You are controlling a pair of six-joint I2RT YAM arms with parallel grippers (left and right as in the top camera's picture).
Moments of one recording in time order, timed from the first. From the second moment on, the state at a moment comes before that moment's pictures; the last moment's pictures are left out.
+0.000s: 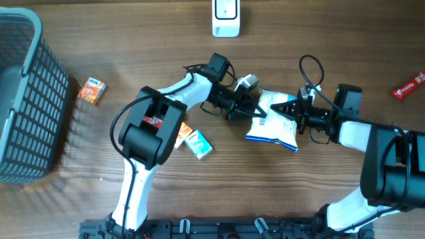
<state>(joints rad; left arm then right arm) -0.51 2.30 1.52 -0.58 1.54 -0.38 -0.18 1.80 0.63 0.28 -1.36 0.90</state>
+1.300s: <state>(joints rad) -0.17 1.98 1.52 -0.95 0.58 -0.37 -0.04 1.81 0.86 0.99 -1.16 1.42</state>
